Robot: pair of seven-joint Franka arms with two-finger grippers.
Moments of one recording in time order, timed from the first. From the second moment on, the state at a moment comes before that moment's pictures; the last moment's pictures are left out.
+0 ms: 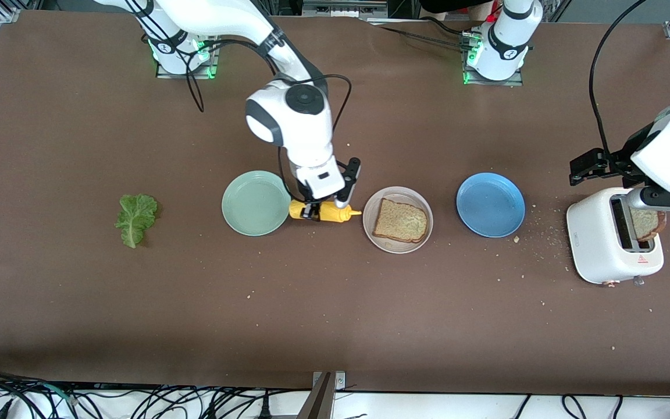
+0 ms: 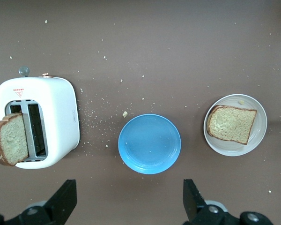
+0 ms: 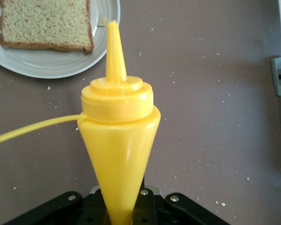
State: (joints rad) left arm 0.05 0.27 -0.17 -1.26 0.05 1.47 -0.07; right arm 0.76 0.67 0.00 -1.46 -0.35 2.33 -0.36
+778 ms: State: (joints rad) left arm 0.05 0.27 -0.17 -1.26 0.05 1.47 -0.07; right arm 0.92 0.93 -0.06 -1.26 -0.60 2.17 -0.25
